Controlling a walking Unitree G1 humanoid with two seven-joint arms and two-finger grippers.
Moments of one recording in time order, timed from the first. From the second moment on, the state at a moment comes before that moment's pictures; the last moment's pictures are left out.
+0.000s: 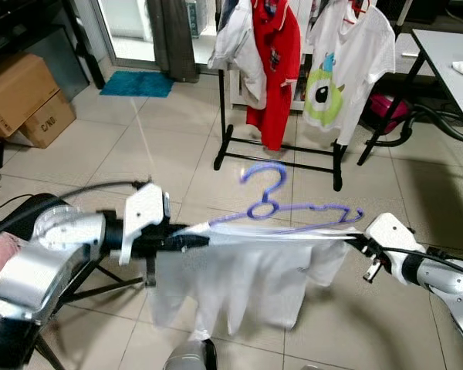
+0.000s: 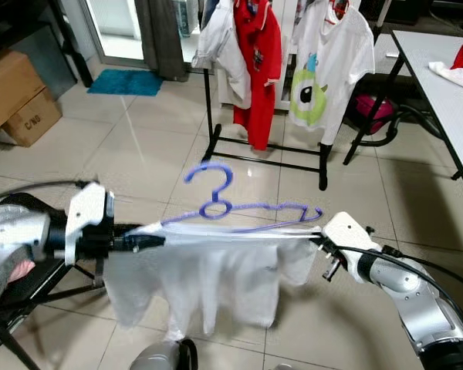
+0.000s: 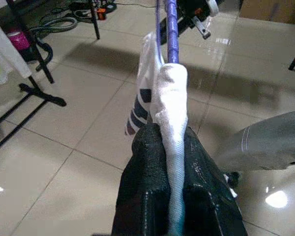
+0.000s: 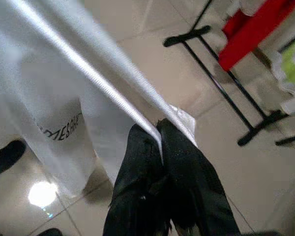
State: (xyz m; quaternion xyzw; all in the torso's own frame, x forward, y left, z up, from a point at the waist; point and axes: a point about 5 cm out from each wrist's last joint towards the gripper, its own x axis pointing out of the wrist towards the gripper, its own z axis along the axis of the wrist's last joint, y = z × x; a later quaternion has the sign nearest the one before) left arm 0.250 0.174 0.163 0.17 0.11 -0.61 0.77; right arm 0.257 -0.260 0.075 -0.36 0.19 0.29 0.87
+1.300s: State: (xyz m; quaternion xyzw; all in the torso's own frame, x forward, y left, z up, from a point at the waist) left arm 0.264 0.190 0.120 0.37 0.17 -0.48 0.78; right arm 0.281 -0.256 0.112 -0.36 0.14 0.27 0.88
